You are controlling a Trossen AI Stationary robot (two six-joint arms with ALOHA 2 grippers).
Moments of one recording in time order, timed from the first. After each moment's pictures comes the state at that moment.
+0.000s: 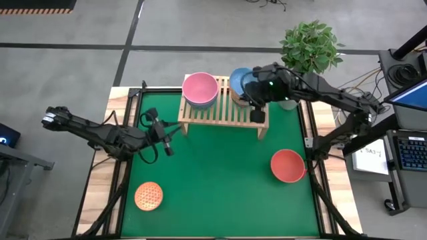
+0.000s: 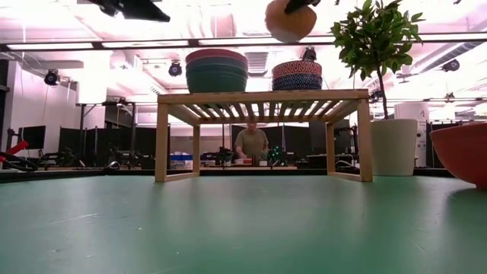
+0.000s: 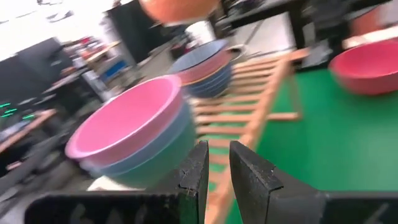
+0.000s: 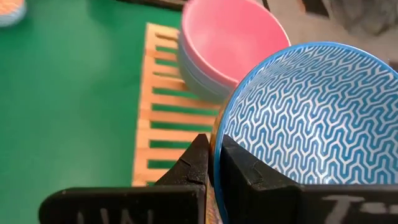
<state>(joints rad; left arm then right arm) -0.29 0.88 0.71 -0.09 -0.85 0.22 -0.26 1.47 1.79 -1.00 0.07 -0.34</state>
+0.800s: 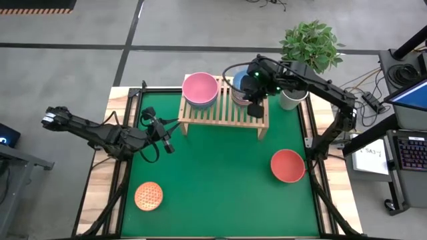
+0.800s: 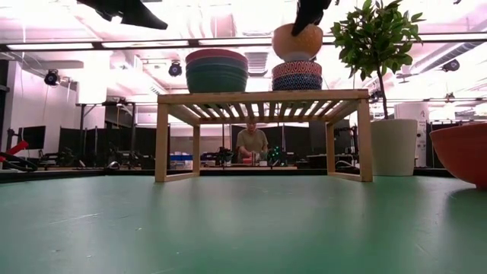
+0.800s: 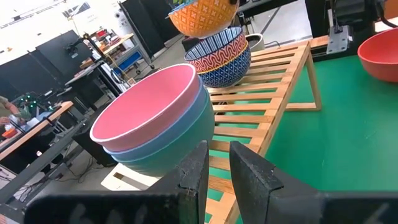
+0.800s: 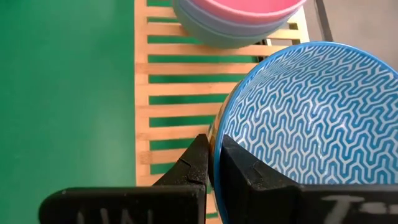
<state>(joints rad) -0.29 0.88 0.71 -0.13 -0.91 0.21 -0.35 1.63 1.98 -1.29 -0.02 -0.28</state>
